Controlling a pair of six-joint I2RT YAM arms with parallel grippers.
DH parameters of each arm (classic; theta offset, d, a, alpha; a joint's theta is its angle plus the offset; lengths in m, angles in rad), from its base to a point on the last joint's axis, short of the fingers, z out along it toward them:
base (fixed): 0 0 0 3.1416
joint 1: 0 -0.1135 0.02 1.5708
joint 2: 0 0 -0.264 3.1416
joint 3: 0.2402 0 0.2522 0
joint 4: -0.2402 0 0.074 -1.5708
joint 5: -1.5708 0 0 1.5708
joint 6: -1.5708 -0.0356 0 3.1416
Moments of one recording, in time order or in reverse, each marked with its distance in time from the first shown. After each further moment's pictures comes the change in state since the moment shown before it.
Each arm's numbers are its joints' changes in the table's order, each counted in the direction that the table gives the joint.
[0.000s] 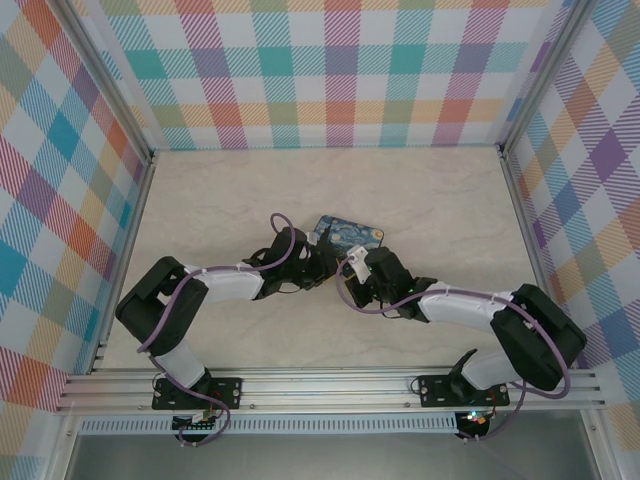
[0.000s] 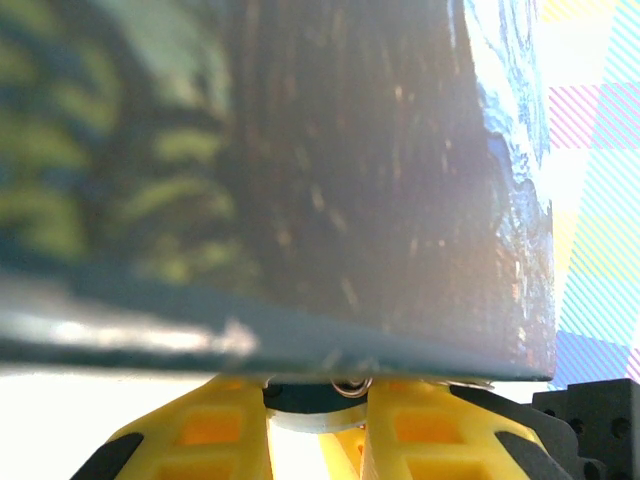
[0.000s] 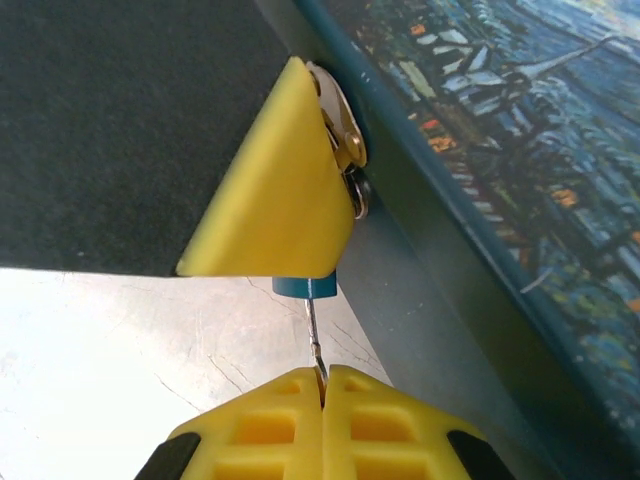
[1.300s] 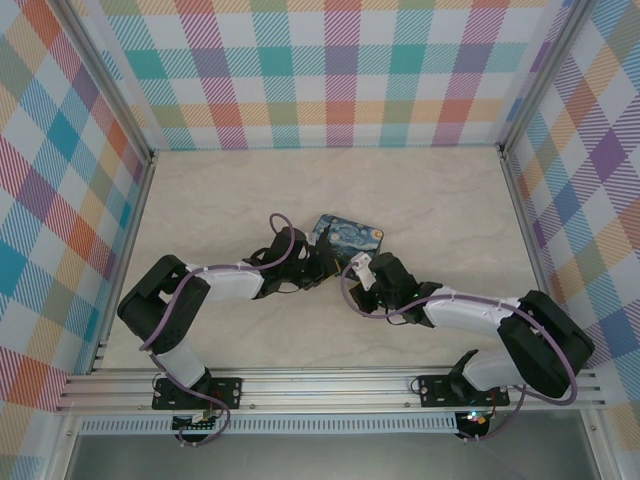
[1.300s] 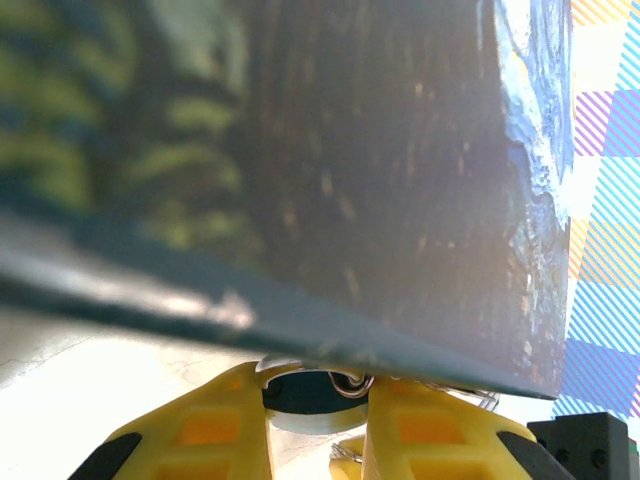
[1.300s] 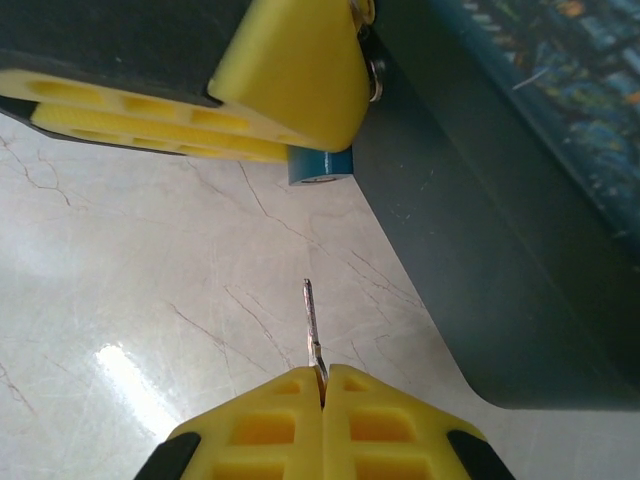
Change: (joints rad) left arm -0.011 0.015 0.000 -0.004 0.000 -0.003; right arm 0.000 -0.039 -0.046 -0.048 0.035 -0.017
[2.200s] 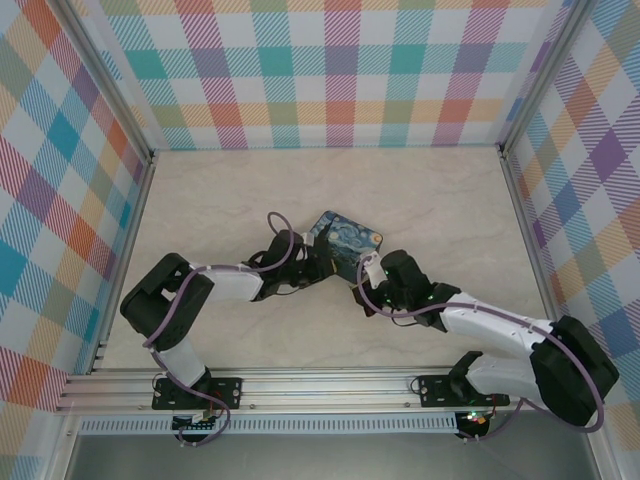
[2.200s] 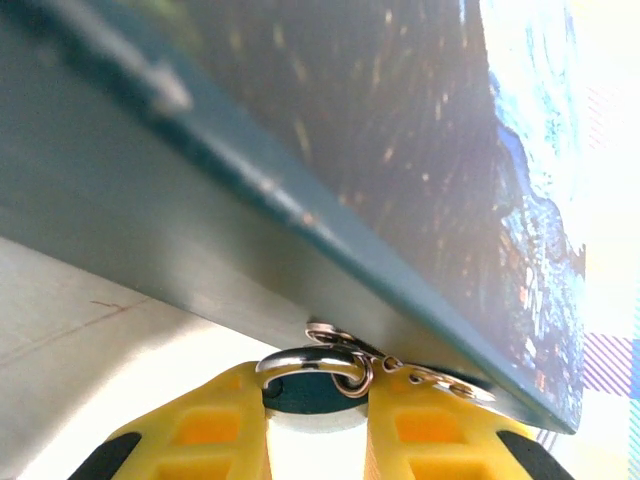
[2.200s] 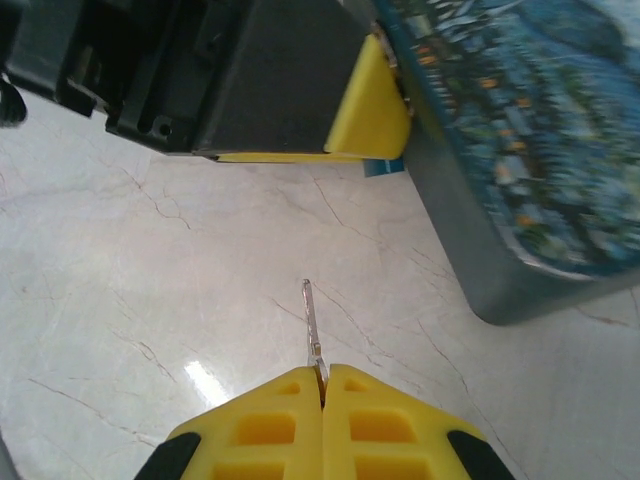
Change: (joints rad) left arm -0.013 0.020 -0.028 0.054 0.051 -0.132; right arm 0.017 -0.175 -0.002 -0.112 0.114 -0.113
